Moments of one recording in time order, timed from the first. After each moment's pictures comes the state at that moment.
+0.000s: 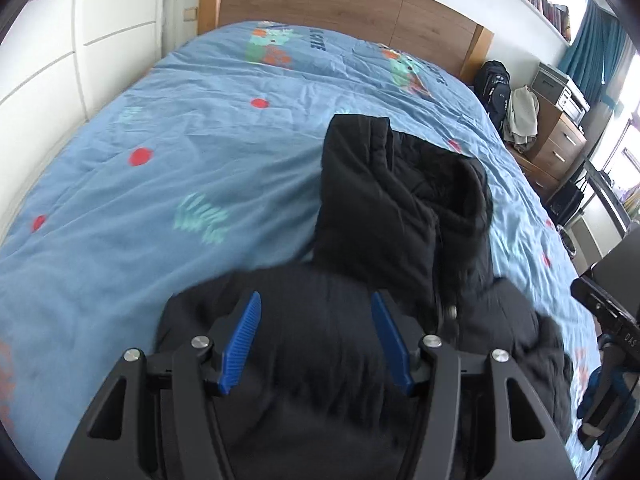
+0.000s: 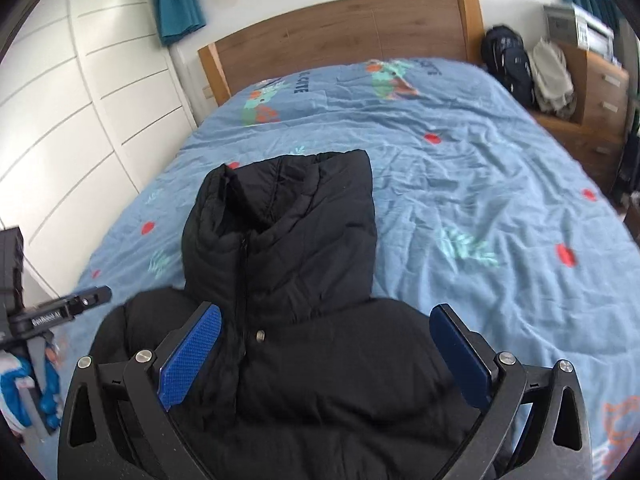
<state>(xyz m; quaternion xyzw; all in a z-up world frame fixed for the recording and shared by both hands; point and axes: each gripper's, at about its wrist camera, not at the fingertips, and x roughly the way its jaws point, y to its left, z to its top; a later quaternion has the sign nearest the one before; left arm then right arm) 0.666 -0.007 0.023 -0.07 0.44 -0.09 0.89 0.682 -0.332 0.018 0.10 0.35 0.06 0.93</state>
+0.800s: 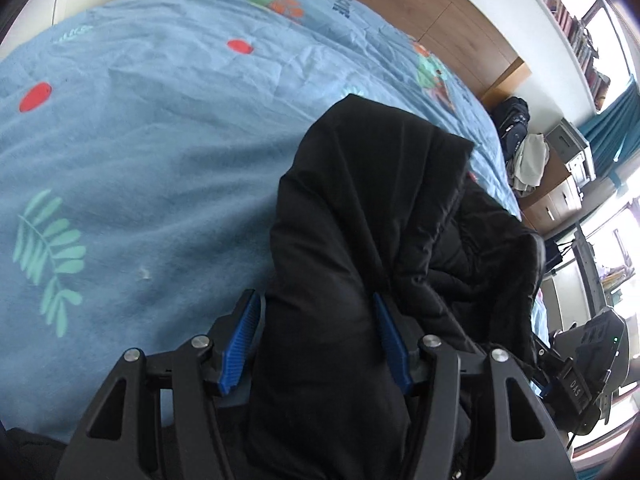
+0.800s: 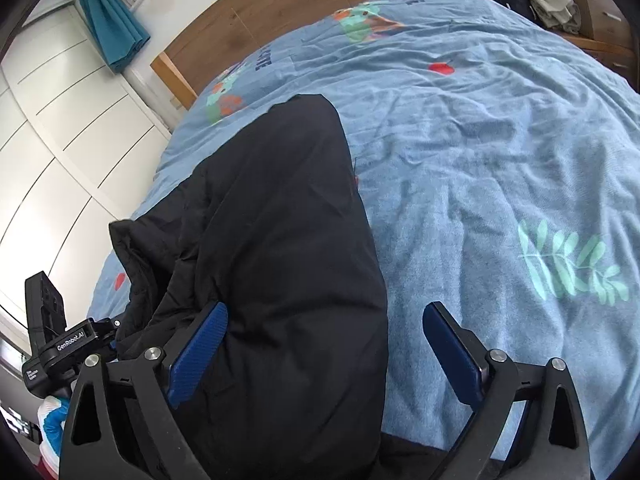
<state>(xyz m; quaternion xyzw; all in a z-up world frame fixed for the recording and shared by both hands) 0.829 -0.027 -0.082 -0.21 0.47 -0.11 0.85 0.843 -0.357 -0.077 0.22 0.39 0.08 0.89</state>
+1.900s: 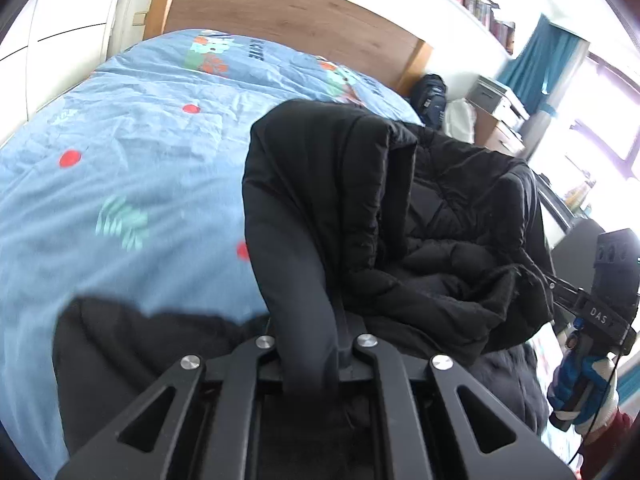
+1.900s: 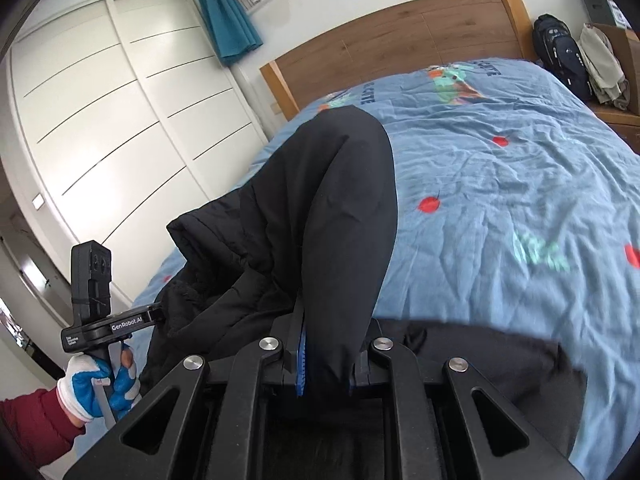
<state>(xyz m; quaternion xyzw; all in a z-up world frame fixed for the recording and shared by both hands) 0.647 -0.016 -0.010 -0.11 0.39 -0.21 0.89 0.660 -0.332 0.003 0.14 0.30 0.20 0.92</state>
